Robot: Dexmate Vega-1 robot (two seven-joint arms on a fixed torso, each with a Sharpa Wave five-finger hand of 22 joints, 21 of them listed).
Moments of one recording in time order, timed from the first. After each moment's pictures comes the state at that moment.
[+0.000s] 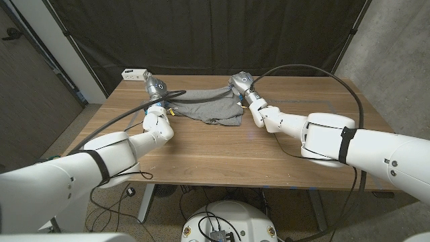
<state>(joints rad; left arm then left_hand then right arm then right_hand) 0.26 0.34 1.17 -0.56 1.11 0.93 0.37 1.23 0.18 0.35 -0.13 0.18 0.95 -0.12 0.25 0.18 1.11 -0.21 0.21 0.31 0.78 -0.08 0.23 0.22 0.26 -0.02 0.58 0.22 -0.07 -0.08 -1.45 -0.36 -0.49 -0.03 -0.85 1.26 0.15 0.11 -0.12 0.49 1.05 -0.12 0.33 0.21 0.79 -0.19 0.32 0.40 0.84 -0.10 0.34 0.81 0.52 0.00 0.45 0.19</state>
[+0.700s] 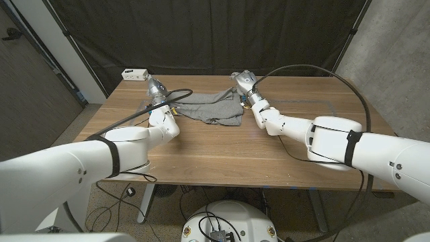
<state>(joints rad) 0.12 0.21 1.61 -0.34 0.91 0.98 0.12 1.09 0.20 0.63 -0.05 0.18 0.15 0.07 0.16 0.18 0.33 -0.07 0.18 0.18 0.23 -0.04 0.19 0.21 0.05 0.08 0.73 0.23 -0.12 -0.19 -1.40 -0.55 -0.56 -0.24 -0.83 1.25 0.21 0.32 -0.06 0.42 0.64 -0.20 0.18 0.19 0.52 -0.19 0.18 0.32 0.69 -0.06 0.22 0.76 0.47 0.00 0.44 0.19</state>
